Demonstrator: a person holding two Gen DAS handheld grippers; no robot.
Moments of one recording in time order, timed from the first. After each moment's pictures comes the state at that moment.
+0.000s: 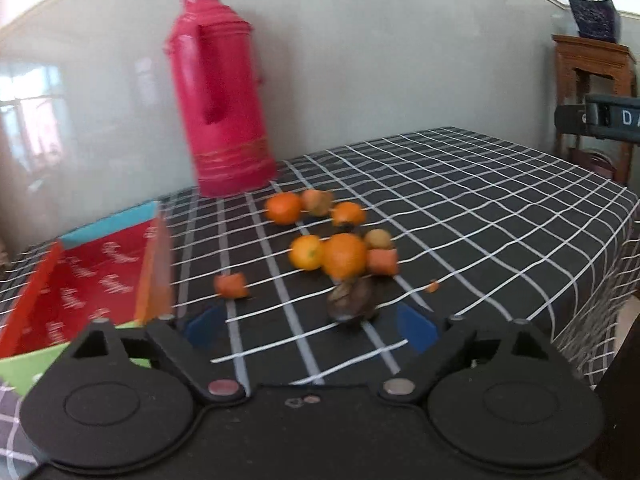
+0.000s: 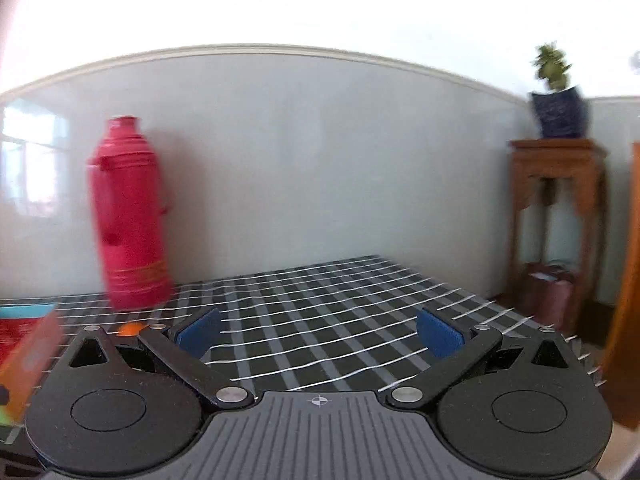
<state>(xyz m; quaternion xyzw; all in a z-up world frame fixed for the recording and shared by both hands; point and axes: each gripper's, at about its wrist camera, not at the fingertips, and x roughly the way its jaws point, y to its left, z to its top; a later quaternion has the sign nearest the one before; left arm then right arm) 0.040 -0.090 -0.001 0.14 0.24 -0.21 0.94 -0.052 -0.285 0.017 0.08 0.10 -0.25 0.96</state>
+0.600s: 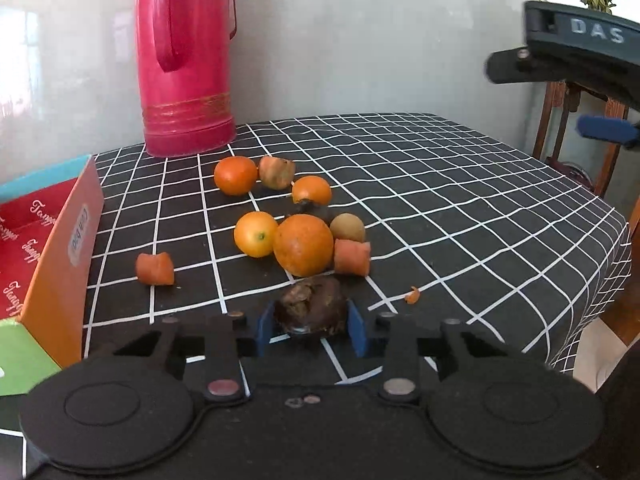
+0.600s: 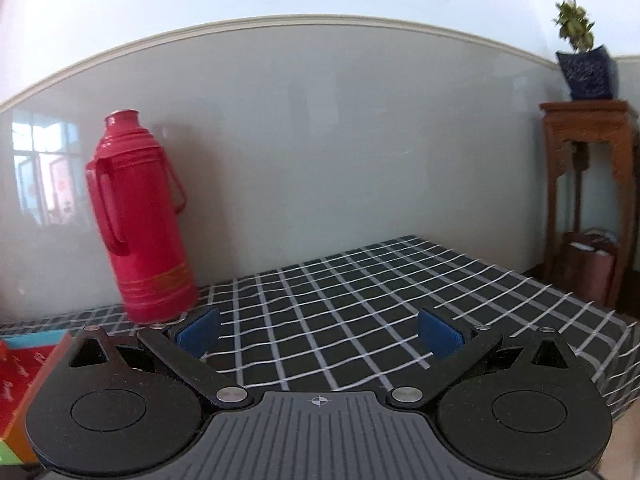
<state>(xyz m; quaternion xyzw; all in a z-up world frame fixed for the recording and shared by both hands) 0.083 -0.103 -0.033 0.09 0.29 -0.26 0.92 0.015 -0.283 0.024 0.14 0.12 -0.17 0.97</state>
